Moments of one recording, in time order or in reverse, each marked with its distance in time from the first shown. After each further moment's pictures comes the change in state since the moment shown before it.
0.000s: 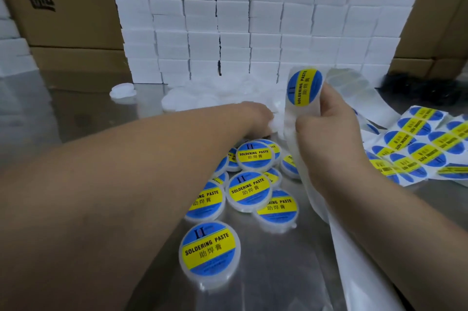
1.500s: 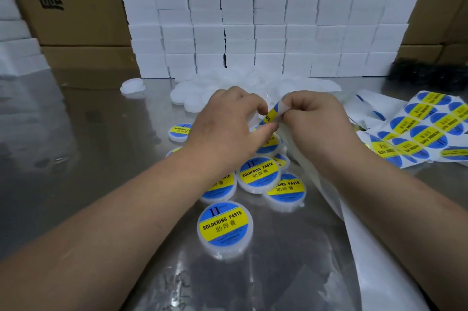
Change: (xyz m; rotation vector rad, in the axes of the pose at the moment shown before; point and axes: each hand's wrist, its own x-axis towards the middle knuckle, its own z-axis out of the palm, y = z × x) left_hand -0.140 0.001 -0.001 -0.413 0.702 0.040; right_hand -0.010 -0.011 0.001 -0.166 -0.267 -0.015
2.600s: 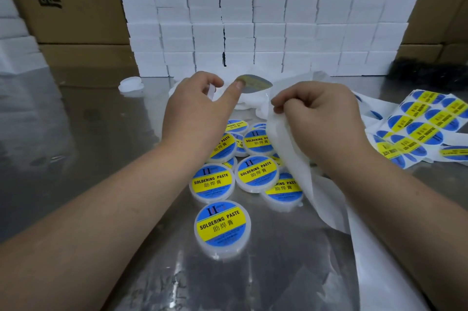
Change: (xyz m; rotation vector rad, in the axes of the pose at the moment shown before) left_hand 0.005 -0.015 -0.009 -0.359 0.240 -0.434; right_hand -0.003 -0.003 -0.004 -0.192 0.128 -0.172
